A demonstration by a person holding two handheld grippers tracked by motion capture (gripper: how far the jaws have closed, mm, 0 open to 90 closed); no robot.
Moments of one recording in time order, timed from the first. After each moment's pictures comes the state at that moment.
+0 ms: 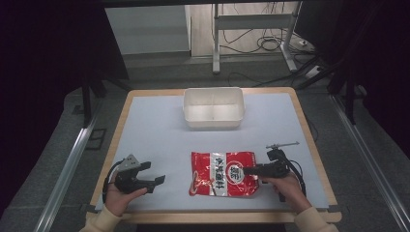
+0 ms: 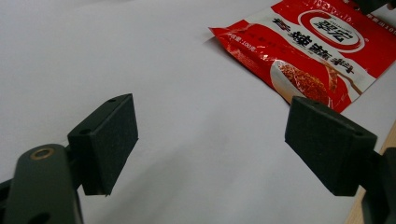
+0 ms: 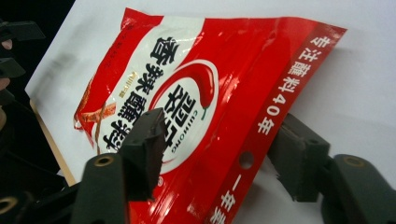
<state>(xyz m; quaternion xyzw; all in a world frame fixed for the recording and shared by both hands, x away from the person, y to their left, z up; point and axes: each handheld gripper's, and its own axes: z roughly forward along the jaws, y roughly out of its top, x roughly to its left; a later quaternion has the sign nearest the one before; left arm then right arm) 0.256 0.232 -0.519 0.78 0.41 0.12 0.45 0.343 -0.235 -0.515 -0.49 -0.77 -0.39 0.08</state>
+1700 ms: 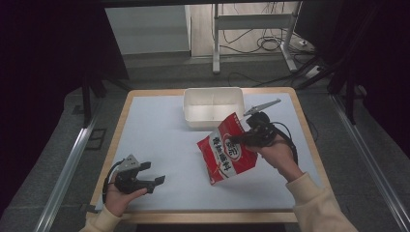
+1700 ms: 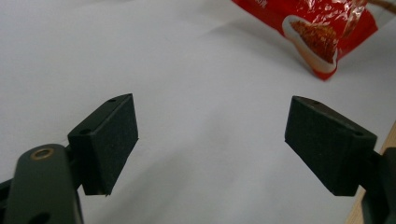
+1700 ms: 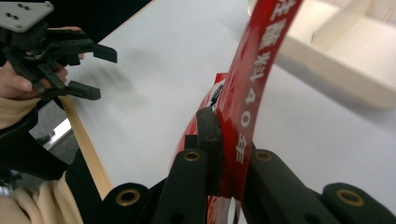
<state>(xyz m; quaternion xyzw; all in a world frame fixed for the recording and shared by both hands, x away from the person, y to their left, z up) 0.255 0.231 -0.520 0.78 0.41 0.12 0.45 0.362 -0.159 -0.372 -0.33 -0.86 -0.38 -0.01</state>
